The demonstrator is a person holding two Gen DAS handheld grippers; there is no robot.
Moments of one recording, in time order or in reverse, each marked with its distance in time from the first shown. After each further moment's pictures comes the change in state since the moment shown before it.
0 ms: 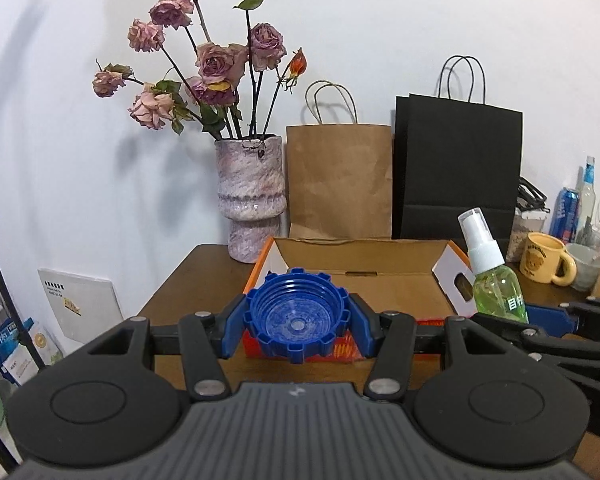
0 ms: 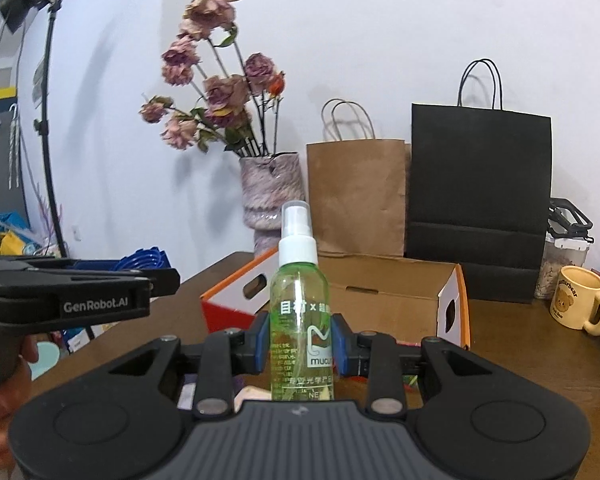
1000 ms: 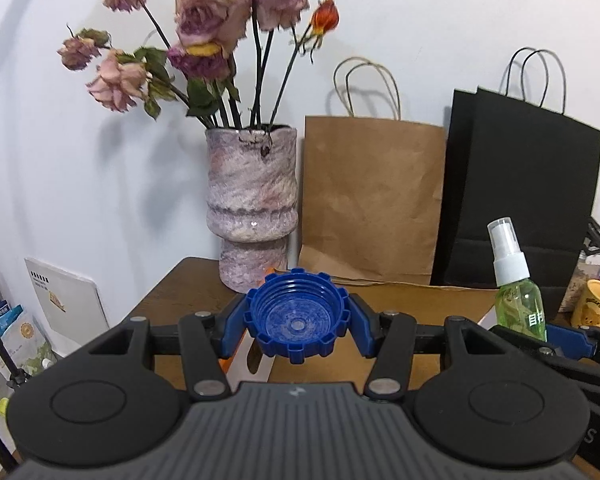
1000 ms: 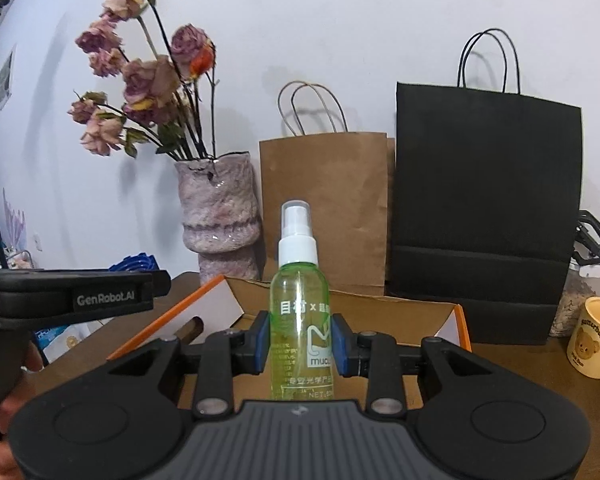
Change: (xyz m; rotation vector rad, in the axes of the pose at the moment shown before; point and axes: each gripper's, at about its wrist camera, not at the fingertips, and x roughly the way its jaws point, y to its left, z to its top) left arm 0.151 -0.004 0.048 -0.078 0.035 0.059; right arm 0.136 -0.042 0.050 0.011 0.020 -0.059
